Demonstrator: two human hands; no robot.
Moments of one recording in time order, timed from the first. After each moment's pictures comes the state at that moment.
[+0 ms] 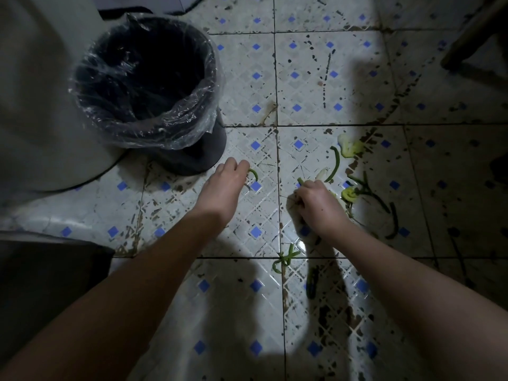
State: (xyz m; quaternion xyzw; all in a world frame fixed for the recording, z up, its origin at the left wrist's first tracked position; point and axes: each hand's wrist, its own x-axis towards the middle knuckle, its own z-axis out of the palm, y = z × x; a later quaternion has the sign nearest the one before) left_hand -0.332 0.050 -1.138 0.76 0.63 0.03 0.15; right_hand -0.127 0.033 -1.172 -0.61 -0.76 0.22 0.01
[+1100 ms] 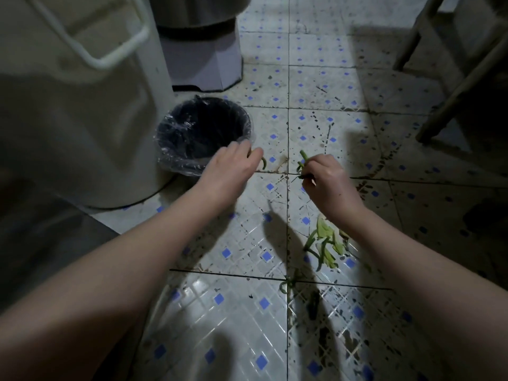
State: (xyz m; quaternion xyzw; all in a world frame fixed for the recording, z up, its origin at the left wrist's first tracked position) left_hand -0.357 0.056 -1.008 0.83 0.55 0.03 -0.13; right_hand -0.150 0.048 -1.025 -0.51 -0.82 0.06 0.26
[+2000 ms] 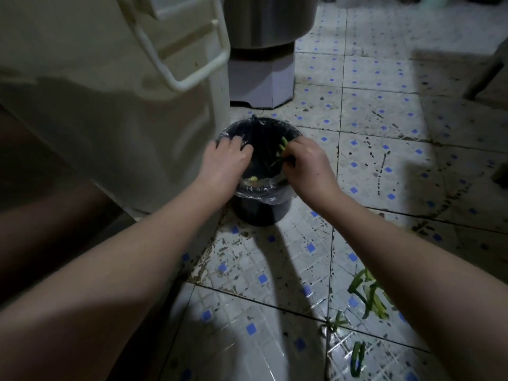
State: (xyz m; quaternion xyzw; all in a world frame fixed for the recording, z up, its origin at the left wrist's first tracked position) left_hand -0.448 0.087 -0.993 0.71 0.68 -0.04 -0.17; right_hand -0.284 0.121 -1.004 -0.45 -0.83 0.12 0.32
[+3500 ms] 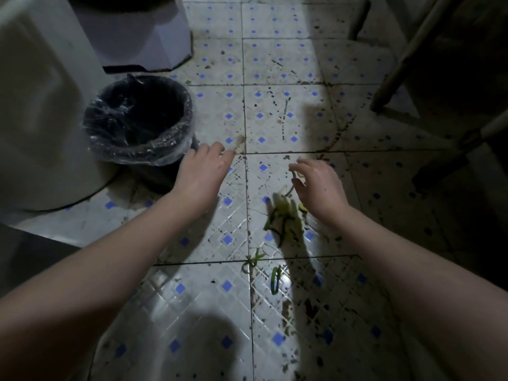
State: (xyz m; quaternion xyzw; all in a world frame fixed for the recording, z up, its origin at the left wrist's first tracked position) left_hand -0.302 0.046 -1.040 0.82 0.57 -0.03 -0.08; right_hand -0.074 0.025 -1.070 -0.65 -0.74 0.10 0.13
